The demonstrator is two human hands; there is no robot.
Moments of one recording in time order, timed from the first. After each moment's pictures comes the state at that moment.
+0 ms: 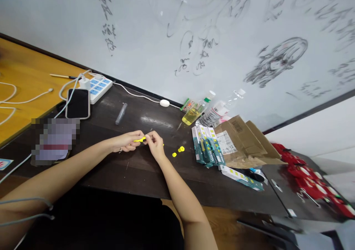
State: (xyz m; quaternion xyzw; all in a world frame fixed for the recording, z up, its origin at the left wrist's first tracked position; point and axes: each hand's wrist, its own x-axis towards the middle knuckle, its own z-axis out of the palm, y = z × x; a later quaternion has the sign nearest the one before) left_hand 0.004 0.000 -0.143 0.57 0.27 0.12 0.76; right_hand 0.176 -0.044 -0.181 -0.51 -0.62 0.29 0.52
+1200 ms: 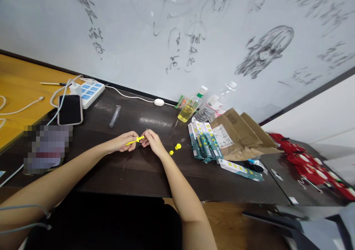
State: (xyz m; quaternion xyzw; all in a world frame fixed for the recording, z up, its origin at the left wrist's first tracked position) left_hand 0.010 0.003 -0.149 0.65 0.29 0.16 0.68; right_hand 0.193 -0.036 -0.169 -0.47 -0.55 0.50 0.48
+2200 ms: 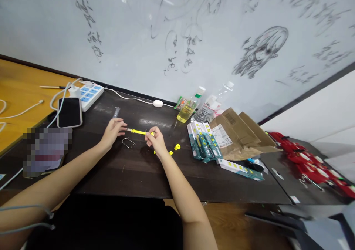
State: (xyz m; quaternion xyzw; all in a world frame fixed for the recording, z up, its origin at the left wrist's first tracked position) left_hand 0.007 0.021 -0.153 0.47 0.45 0.50 0.57; right_hand 0.190 -0.038 -0.159 -0.42 -0.49 0.49 0.59
